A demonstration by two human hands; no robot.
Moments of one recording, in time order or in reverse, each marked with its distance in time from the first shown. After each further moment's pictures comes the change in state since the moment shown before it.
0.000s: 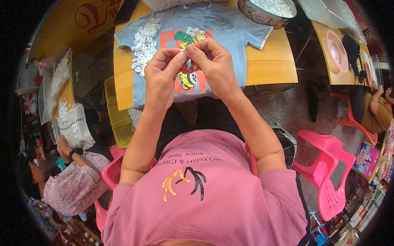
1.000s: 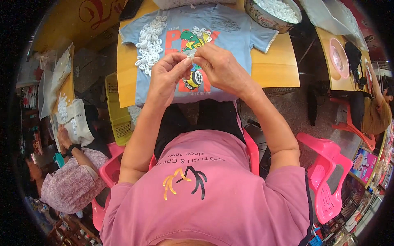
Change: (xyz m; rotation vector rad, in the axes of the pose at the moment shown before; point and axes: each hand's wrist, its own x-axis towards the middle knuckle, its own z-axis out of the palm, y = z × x) left_hand 0.003 -0.015 -0.025 0.010 -0.011 -0.180; right_hand 0.014 -0.010 -0.017 -0.807 -0.340 -0.420
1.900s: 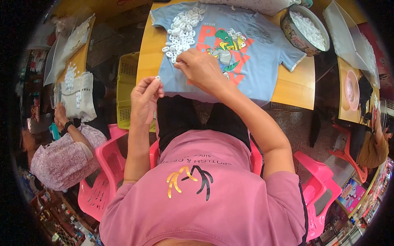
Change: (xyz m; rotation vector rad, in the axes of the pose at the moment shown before) left_hand -0.090 0.002 -0.109 -0.149 0.342 0.015; right_hand 0.040 -0.006 0.112 0.017 -0.099 -0.081
